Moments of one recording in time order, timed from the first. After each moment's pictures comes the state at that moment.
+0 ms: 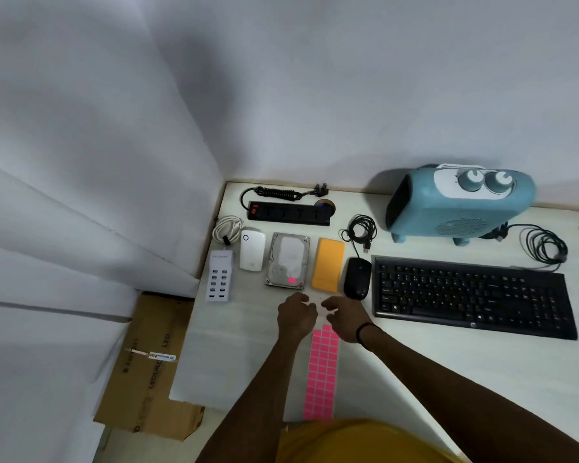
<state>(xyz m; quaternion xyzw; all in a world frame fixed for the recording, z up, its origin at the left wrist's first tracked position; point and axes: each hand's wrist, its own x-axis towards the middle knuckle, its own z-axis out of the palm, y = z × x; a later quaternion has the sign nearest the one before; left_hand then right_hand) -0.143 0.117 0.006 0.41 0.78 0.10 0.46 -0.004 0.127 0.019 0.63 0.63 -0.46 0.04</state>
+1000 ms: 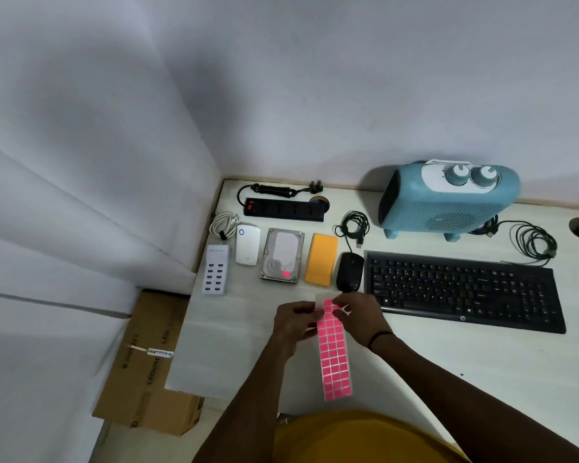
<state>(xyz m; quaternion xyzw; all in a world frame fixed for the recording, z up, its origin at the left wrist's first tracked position) -0.134 0.083 0.012 0.21 0.68 0.25 0.65 0.037 0.102 0.030 0.62 0.70 -0.34 -0.08</state>
